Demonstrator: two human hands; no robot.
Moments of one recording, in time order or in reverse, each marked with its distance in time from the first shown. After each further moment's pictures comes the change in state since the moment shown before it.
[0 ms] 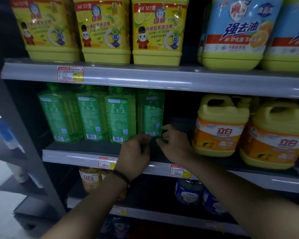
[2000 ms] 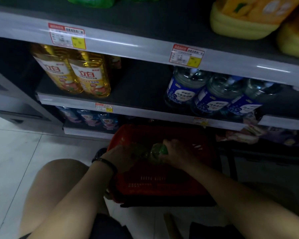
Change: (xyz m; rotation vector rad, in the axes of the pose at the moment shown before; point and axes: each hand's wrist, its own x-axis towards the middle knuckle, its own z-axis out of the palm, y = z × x) left_hand -0.268 -0.103 0.099 0.173 -1.224 -0.600; right_hand -0.261 0.212 0.137 -0.499 -0.848 0.352
